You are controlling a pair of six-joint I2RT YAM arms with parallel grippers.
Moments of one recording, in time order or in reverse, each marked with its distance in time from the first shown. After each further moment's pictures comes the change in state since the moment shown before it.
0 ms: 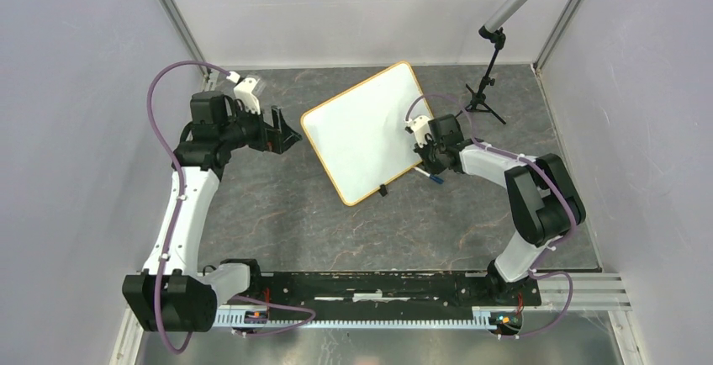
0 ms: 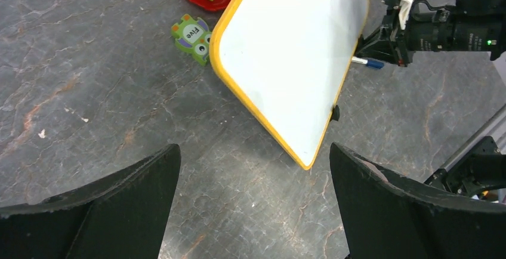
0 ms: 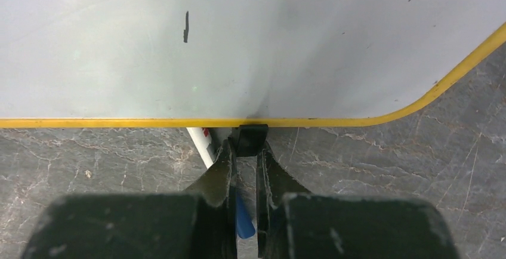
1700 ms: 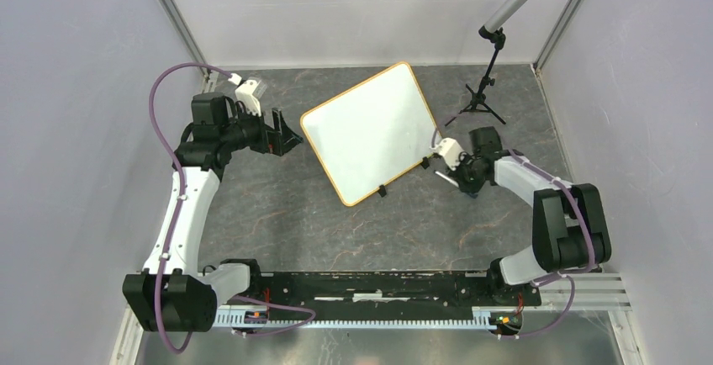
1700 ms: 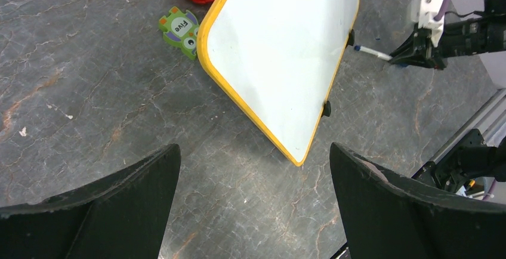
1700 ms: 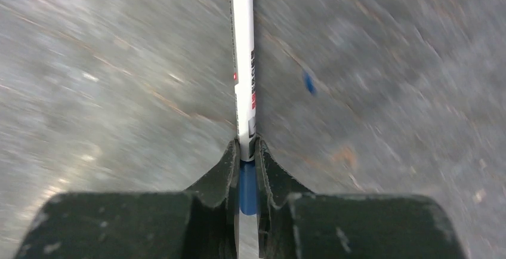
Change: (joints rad) left arm 0.000 -0.002 -0.010 -0.012 0.037 -0.008; right arm -0.196 -0.200 -0.163 -0.239 -0.165 -0.450
